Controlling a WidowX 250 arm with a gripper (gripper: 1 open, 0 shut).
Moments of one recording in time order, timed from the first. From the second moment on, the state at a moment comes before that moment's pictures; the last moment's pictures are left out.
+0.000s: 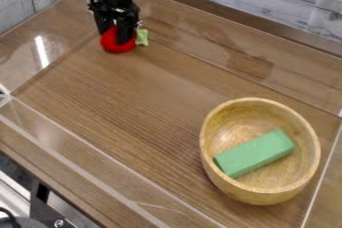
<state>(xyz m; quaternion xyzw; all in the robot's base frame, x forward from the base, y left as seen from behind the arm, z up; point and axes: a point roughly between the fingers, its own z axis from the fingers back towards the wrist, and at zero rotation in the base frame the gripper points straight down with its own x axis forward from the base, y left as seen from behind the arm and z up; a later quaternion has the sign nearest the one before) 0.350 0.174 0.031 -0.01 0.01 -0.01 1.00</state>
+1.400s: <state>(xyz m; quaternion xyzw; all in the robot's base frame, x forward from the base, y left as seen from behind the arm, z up) 0.365 0.178 0.032 -0.03 0.04 0.02 1.00</state>
